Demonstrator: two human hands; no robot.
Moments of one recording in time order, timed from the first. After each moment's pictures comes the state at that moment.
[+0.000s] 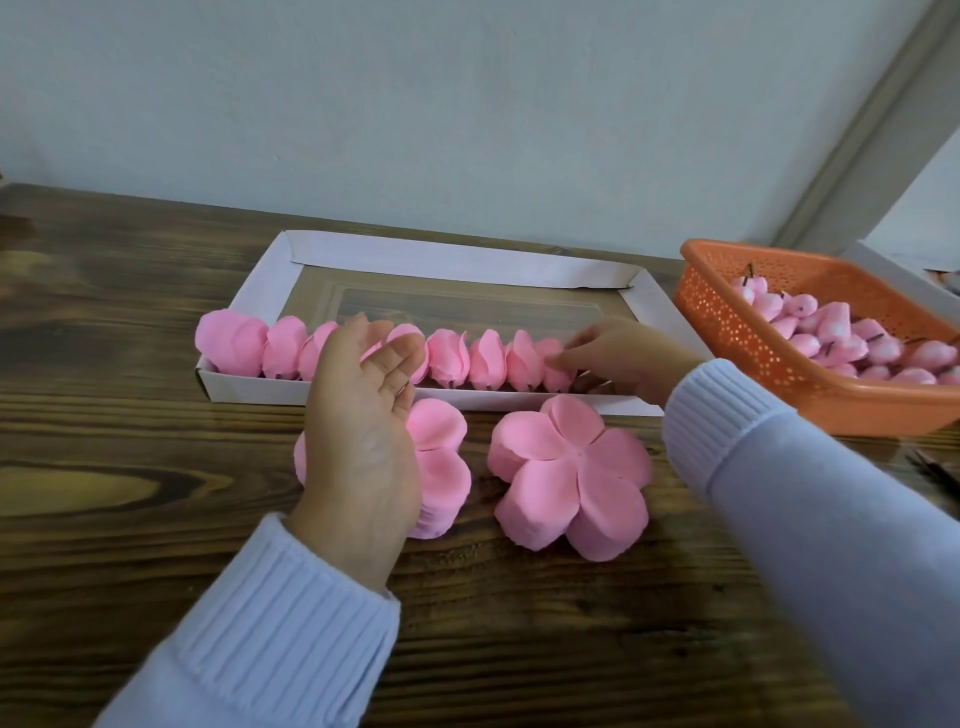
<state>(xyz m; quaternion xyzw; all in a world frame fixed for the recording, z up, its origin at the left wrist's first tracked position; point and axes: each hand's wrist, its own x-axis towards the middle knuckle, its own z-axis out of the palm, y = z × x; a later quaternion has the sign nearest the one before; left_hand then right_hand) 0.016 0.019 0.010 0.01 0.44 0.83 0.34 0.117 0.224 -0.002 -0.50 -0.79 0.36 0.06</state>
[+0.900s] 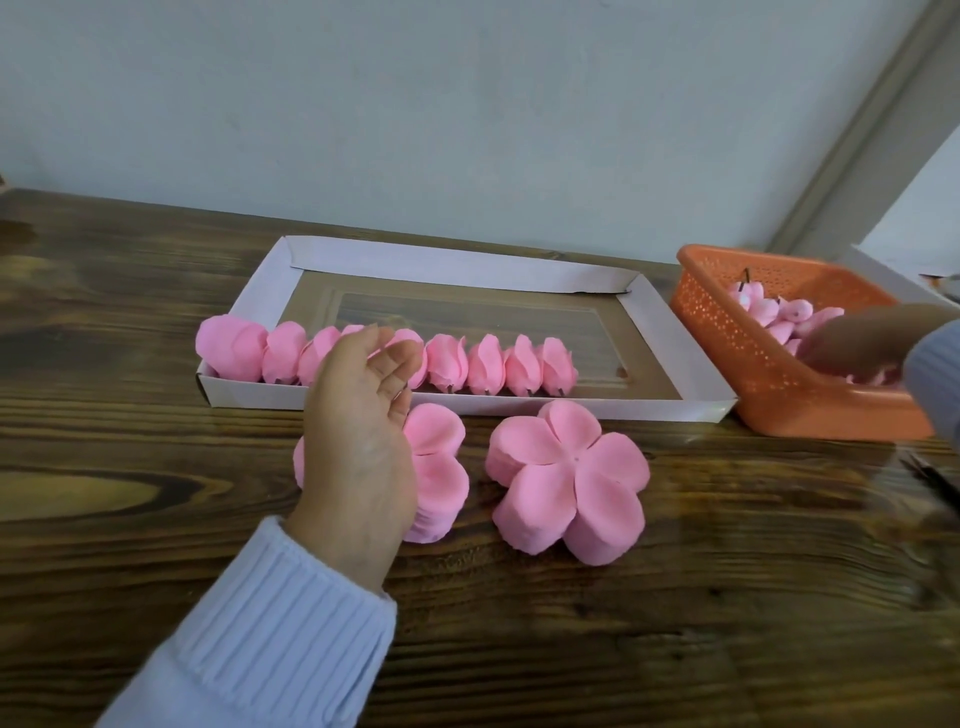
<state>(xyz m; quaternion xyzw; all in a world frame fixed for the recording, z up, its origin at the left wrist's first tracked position) 0.015 0.019 0.008 0.01 0.45 0.83 0.34 0.261 0.325 0.057 -0.68 -0.72 0.06 -0.15</state>
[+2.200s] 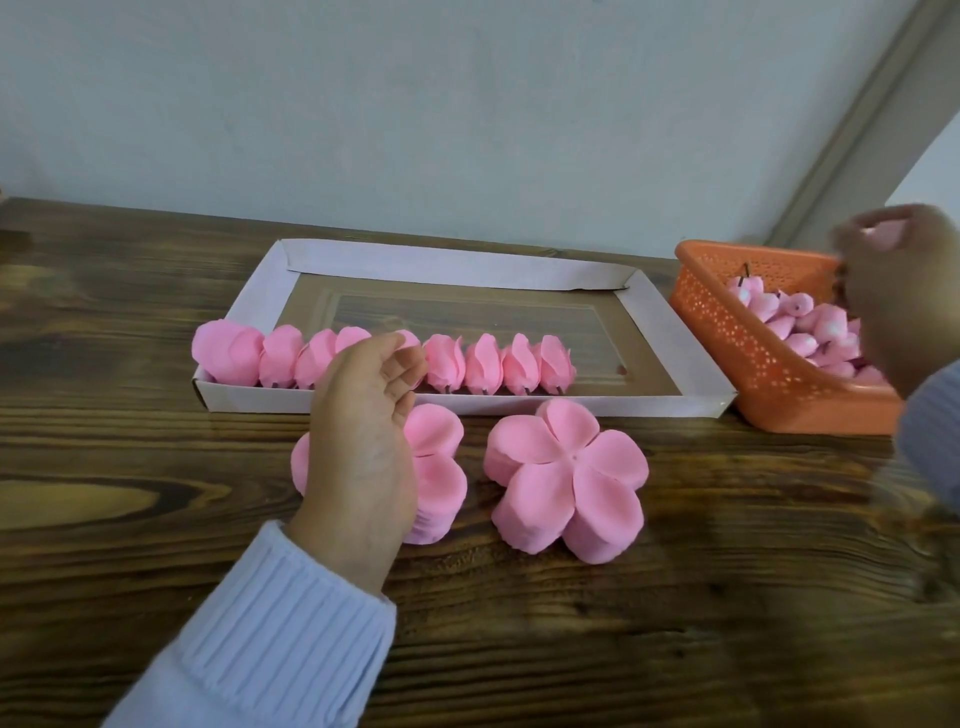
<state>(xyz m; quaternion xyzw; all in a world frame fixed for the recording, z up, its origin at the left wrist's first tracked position) 0.014 0.023 0.002 0.05 0.47 0.82 0.32 0.242 0.262 0.077 -0.55 -0.63 0.23 0.50</state>
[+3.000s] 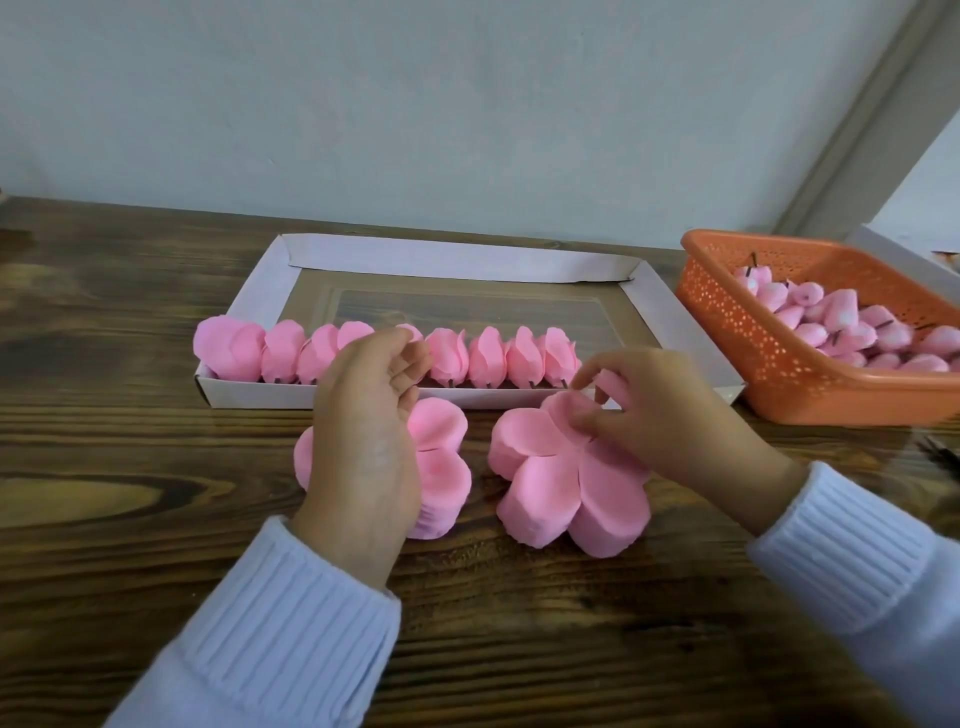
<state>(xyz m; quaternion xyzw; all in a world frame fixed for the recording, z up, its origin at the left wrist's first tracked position) 0.013 0.024 -0.002 0.07 0.48 0.81 0.31 0.168 0.156 0.003 -0.36 -0.91 0.12 0.15</state>
